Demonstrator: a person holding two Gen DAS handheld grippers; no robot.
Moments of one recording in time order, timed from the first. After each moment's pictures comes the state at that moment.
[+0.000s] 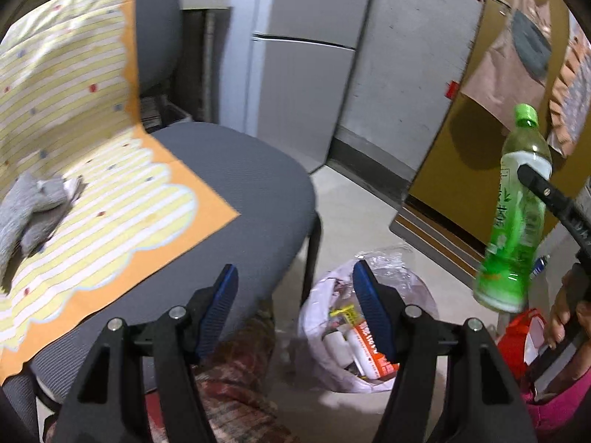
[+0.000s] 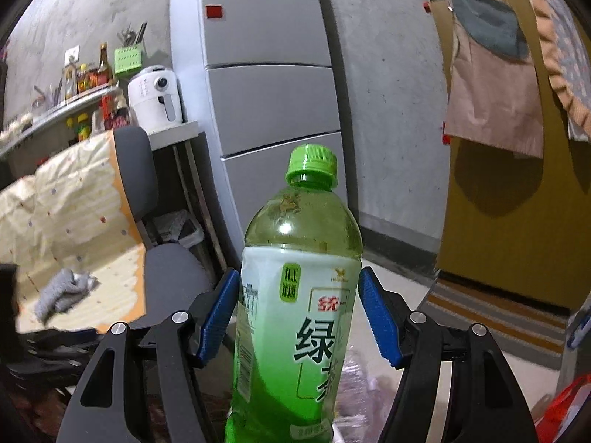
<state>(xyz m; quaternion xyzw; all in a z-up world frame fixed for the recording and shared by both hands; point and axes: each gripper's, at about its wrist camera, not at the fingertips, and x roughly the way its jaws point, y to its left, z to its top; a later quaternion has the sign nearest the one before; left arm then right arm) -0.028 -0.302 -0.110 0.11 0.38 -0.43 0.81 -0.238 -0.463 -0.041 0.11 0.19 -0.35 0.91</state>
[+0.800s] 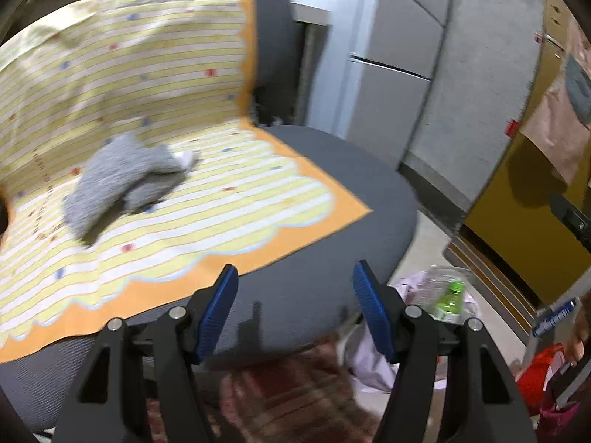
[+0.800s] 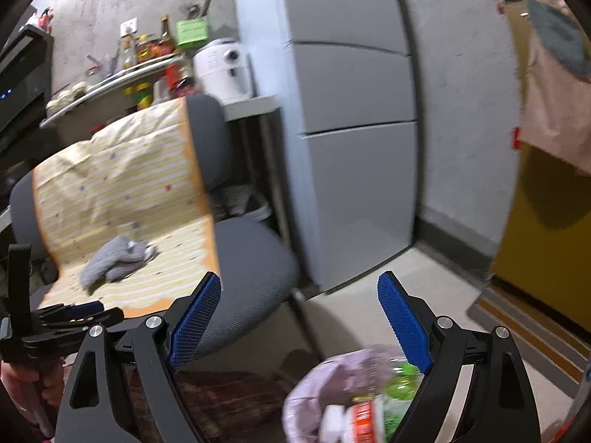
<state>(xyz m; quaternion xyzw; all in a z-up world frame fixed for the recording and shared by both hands) 0.012 -0.199 -0.105 0.08 0.38 -0.32 0.87 -0.177 -0.395 -0.034 0.12 0.23 -0.21 0.94</state>
